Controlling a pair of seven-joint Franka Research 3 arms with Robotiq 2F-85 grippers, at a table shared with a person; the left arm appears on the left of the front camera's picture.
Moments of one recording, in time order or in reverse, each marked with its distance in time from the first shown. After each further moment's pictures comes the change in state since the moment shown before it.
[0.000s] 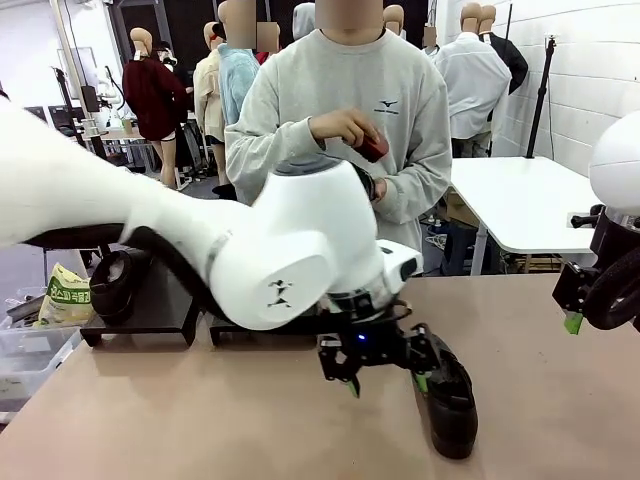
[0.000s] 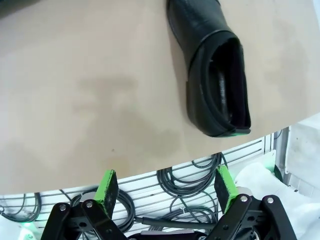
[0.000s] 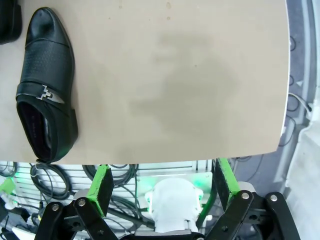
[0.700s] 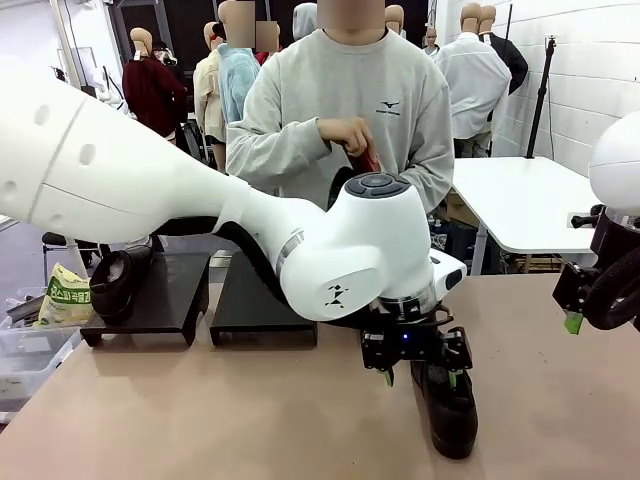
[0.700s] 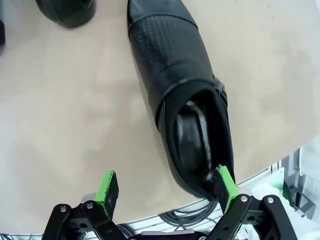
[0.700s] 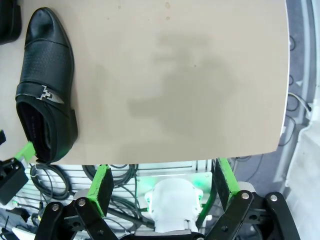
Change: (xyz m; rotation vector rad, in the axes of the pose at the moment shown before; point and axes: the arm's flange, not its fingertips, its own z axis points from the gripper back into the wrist) left arm 0.048 -0.039 -0.051 0.044 -0.030 -0.088; right arm 0.000 0.000 0.000 -0.002 0.000 -0.001
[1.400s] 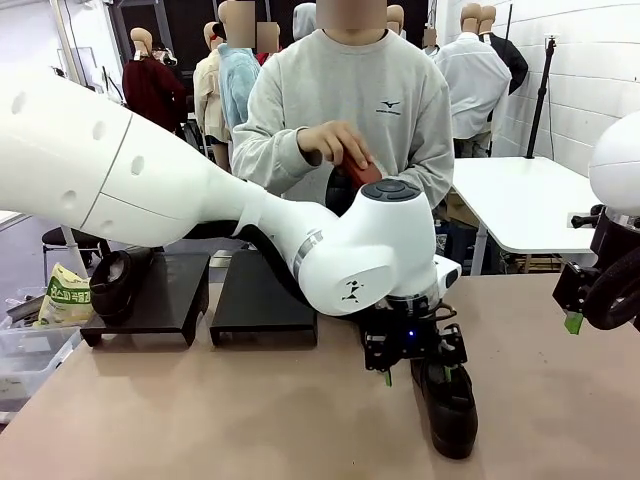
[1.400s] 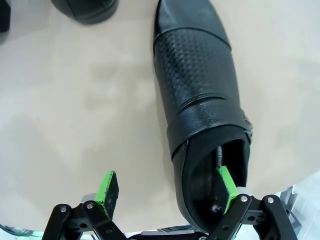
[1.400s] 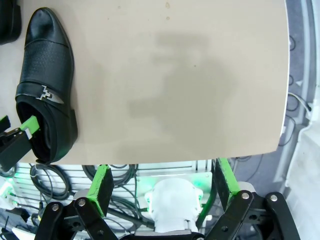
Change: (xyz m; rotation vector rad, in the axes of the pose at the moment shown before) left arm 0.022 0.002 -0.031 0.063 0.046 0.142; right arm 0.000 0.000 0.000 0.000 0.000 0.000
